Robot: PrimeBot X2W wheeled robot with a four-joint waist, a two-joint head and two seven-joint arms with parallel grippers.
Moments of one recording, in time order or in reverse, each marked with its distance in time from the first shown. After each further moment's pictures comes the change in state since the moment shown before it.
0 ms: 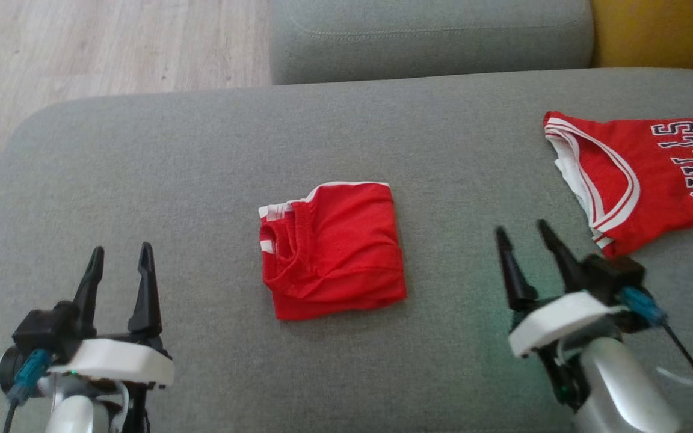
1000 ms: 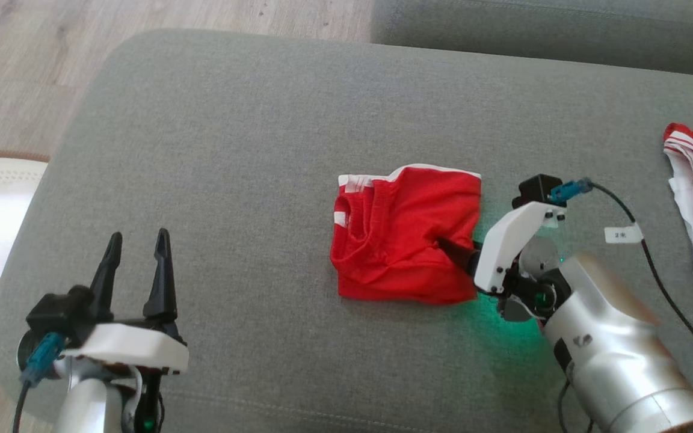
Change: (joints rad) left arm -0.049 -0.020 -0.026 0.033 -0.021 -0.016 0.000; right arm -0.412 0.037 0.179 0.463 0.485 0.000 0.735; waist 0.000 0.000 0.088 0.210
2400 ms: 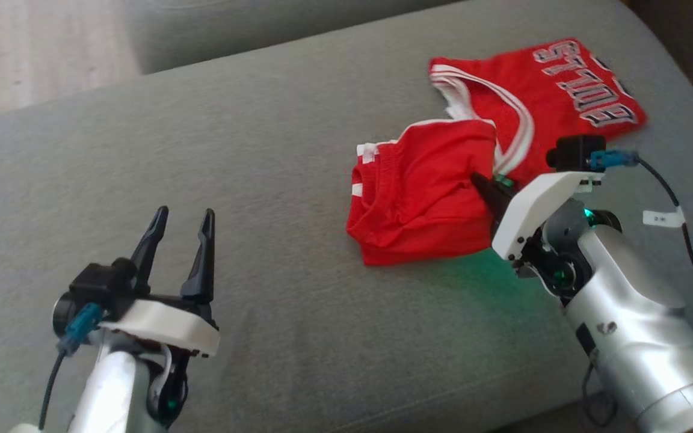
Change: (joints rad) left arm -0.079 0.023 -0.136 0.032 -0.007 -0.010 0.000; right arm -0.022 -0.094 0.096 -0.159 0.036 0.000 -0.247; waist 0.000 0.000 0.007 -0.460
